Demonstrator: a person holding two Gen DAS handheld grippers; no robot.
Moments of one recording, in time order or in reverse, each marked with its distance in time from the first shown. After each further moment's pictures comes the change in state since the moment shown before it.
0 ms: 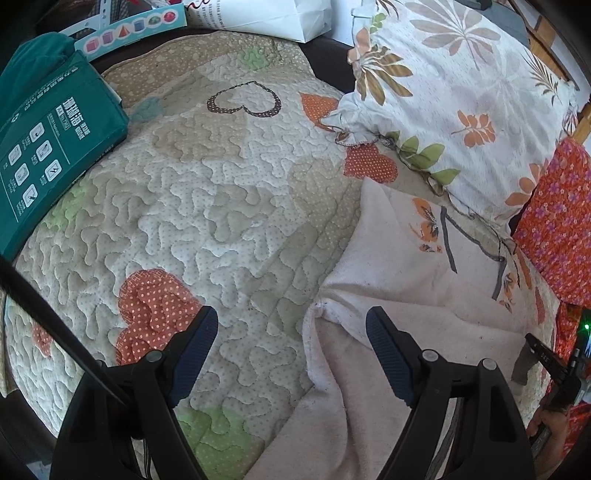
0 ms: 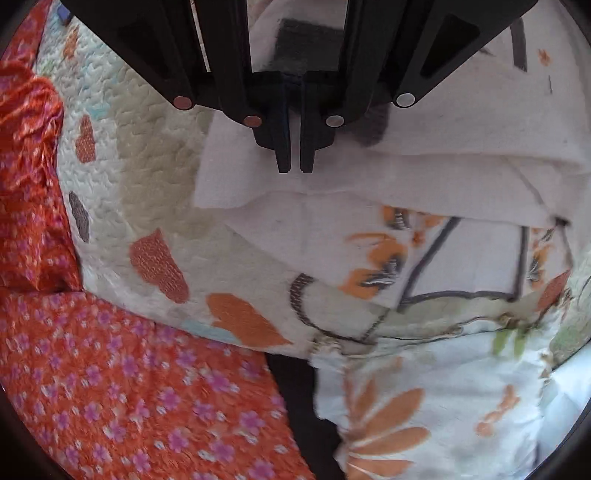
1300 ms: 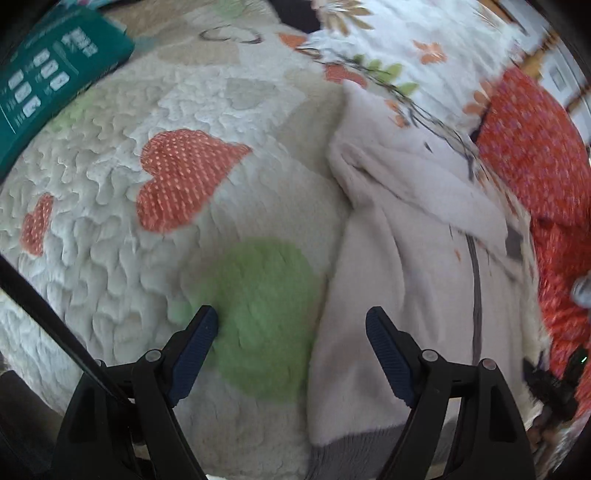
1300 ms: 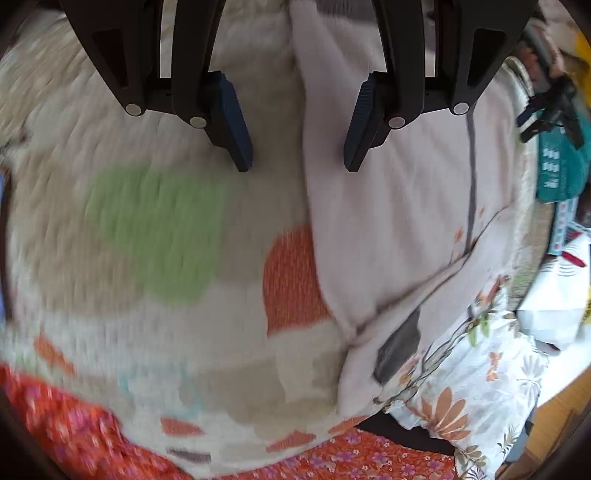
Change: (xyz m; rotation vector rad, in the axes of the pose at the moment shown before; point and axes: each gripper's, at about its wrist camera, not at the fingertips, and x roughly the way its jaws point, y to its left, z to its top) left arm -0.027 0.053 -0.121 0.178 0.133 -0.162; right arm -0.100 -0.090 -0.260 0.442 0.093 0.338
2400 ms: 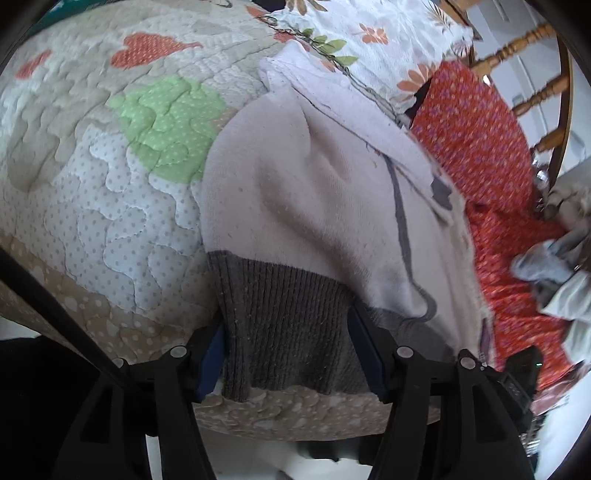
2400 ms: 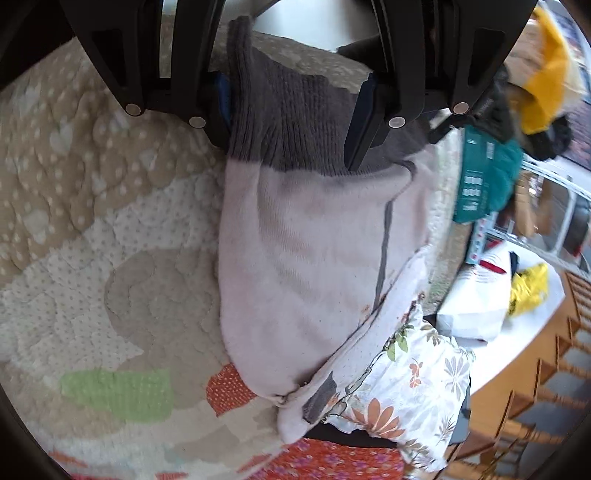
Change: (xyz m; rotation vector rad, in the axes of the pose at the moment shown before) left arm -0.014 -0.035 -0.109 -0.073 0.012 -0.259; right arm -0.010 0.019 -0.112 0.018 -0.034 0.270
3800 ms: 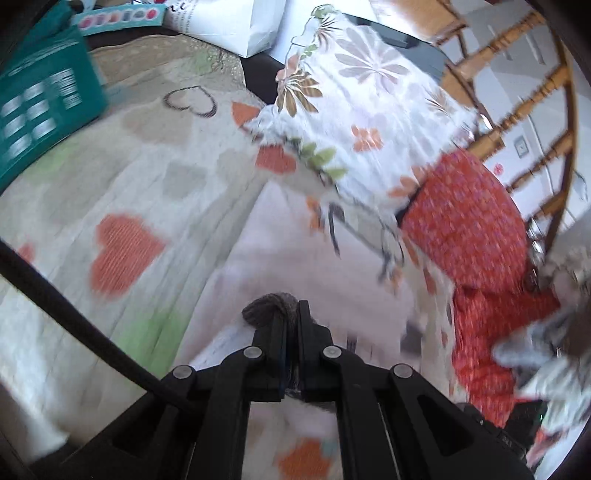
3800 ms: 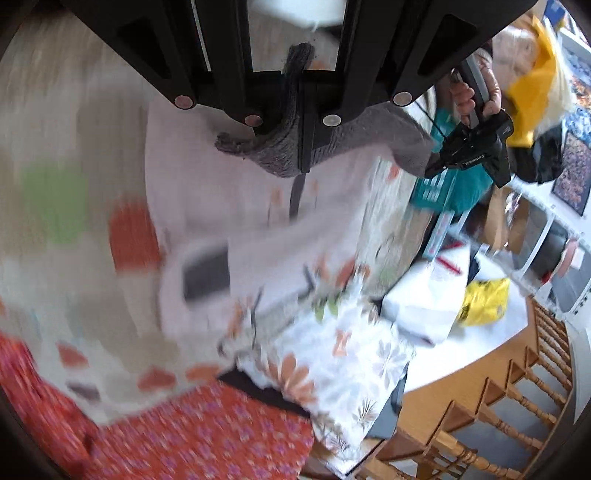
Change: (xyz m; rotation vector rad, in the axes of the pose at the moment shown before) left arm -0.056 -0.026 0.197 -0.070 -0.190 0.006; right arm -0.024 0.091 0.153 -0.162 -0.067 0.107
